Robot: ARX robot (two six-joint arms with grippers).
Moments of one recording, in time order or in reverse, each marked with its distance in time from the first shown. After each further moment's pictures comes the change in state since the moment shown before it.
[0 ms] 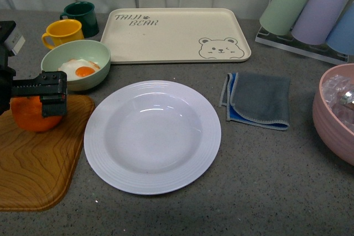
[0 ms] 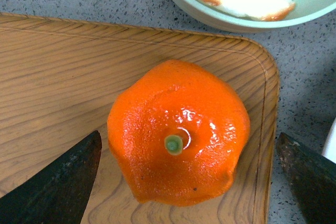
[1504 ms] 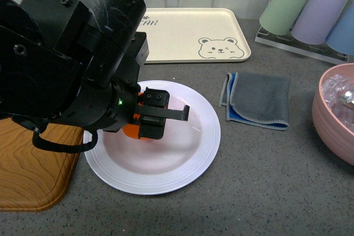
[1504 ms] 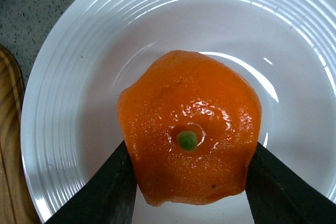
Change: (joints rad) left arm -0.434 0.071 0.103 -0.042 -0.043 -0.145; right arm 0.000 0.000 0.000 0.000 0.000 0.000
